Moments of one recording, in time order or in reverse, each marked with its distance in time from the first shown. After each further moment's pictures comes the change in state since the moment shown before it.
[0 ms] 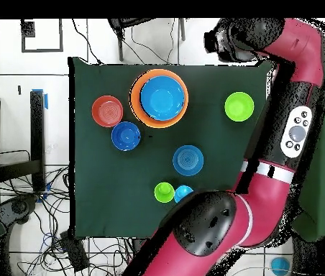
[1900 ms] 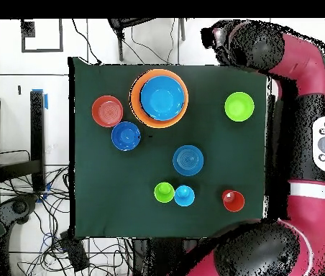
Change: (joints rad) arm -0.158 -0.206 -0.001 0.555 0.132 -0.521 -0.001
